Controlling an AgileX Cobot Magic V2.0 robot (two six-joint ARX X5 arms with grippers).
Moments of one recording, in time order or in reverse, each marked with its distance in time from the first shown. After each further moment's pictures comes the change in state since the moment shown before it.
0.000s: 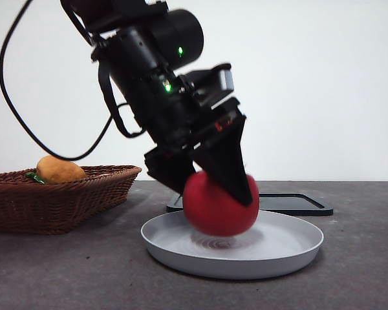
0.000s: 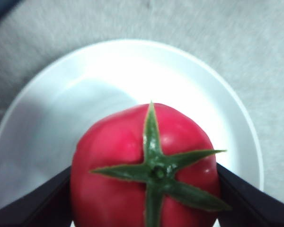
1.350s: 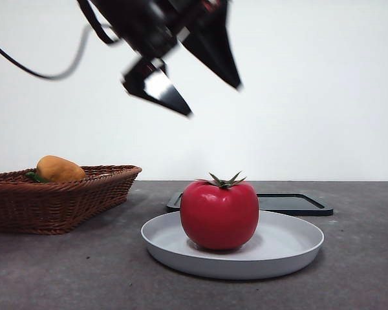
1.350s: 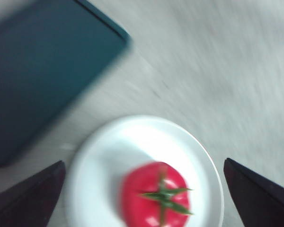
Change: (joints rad) left arm 0.084 -0.269 0.063 -0.064 0.001 -0.085; right arm 0.000 0.000 0.000 -0.001 0.000 0.000
